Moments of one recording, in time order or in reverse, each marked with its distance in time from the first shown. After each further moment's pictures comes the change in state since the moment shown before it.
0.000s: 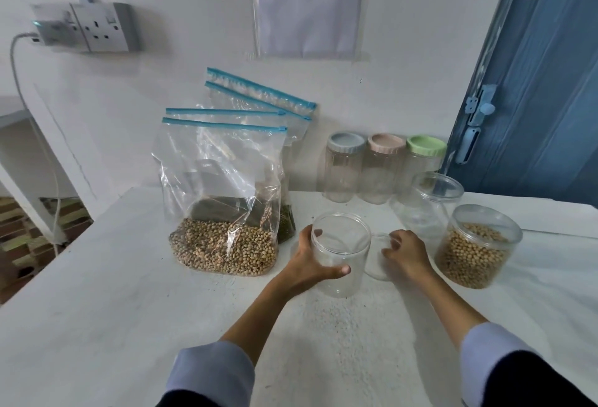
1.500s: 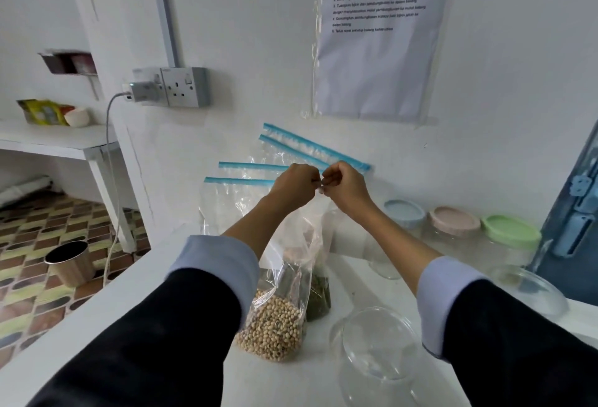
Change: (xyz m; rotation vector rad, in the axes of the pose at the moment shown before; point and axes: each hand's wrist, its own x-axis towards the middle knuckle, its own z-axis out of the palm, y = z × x) left_hand 0.119 0.136 -0.178 0.877 0.585 0.121; right_hand 0.094 -0.283 0.010 0.440 -0.164 -0.574
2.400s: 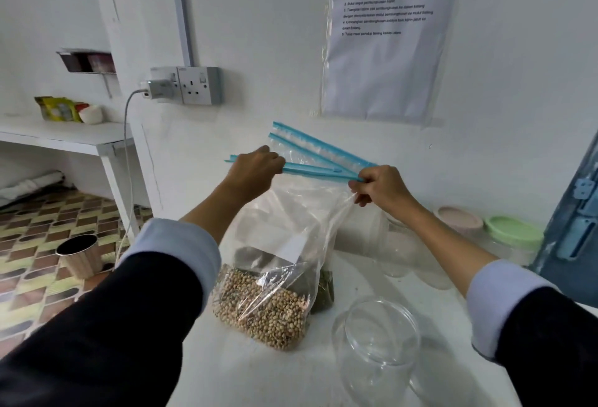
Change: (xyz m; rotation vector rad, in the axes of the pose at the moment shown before) left_hand -0.032 -0.065 -0.049 0.488 0.233 0.316; right_hand -0.015 0.007 -0.053 -0.091 -0.109 -0.044
